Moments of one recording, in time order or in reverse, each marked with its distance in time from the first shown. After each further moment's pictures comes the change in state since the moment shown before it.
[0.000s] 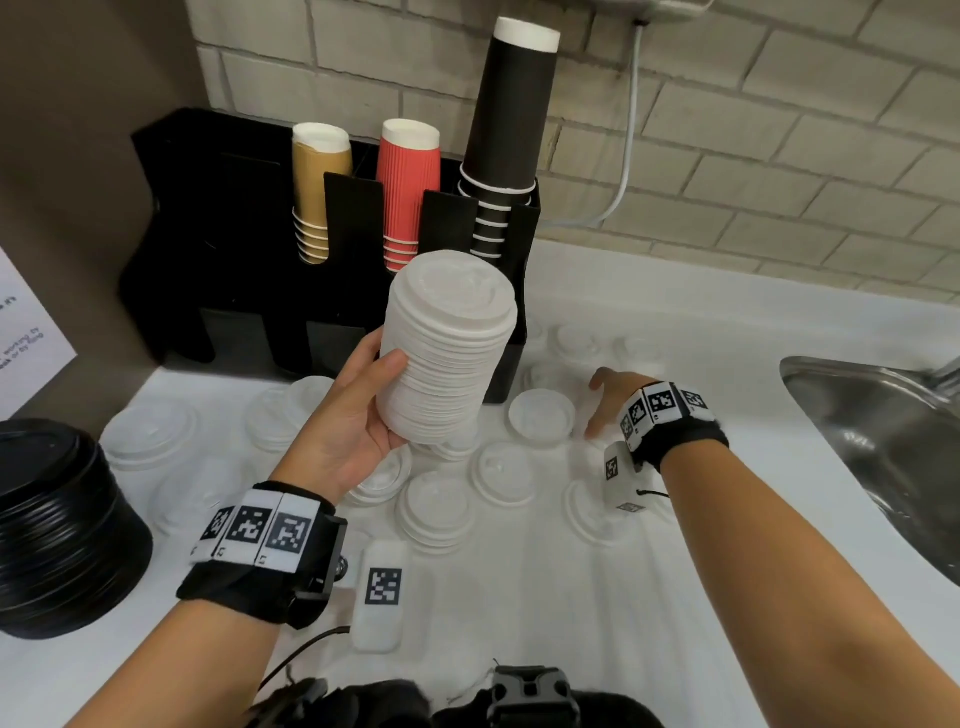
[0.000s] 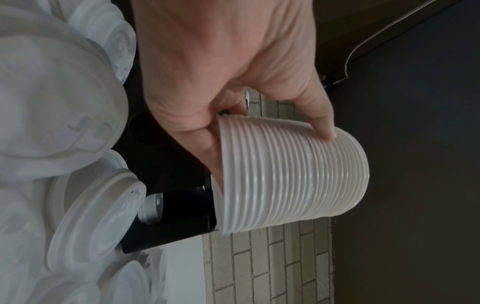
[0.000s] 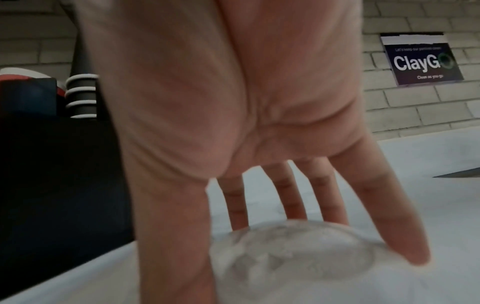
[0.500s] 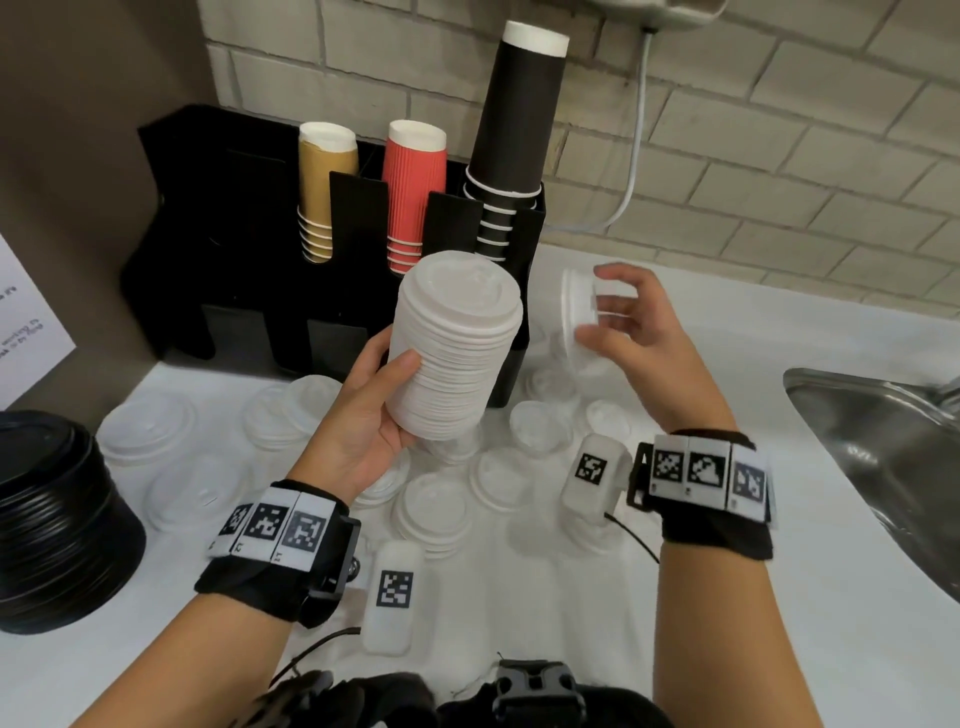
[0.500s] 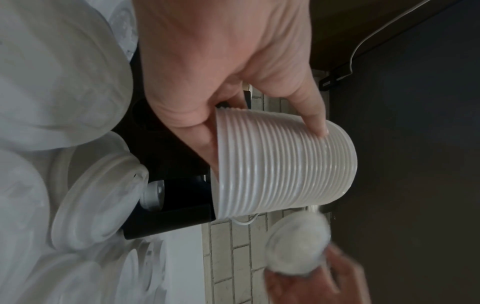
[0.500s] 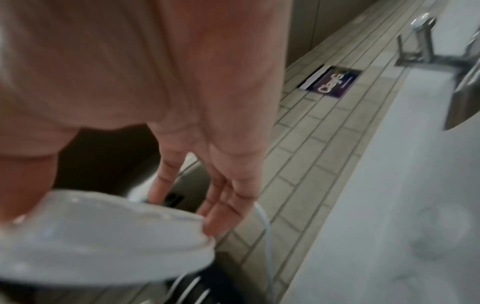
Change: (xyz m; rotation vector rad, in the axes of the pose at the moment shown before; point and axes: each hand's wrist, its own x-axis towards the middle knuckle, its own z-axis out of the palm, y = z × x) left_hand 0.006 -0.009 0.009 -0.025 0.077 0.043; right_hand -0.126 -0.044 -0.063 1.132 0.385 -0.569
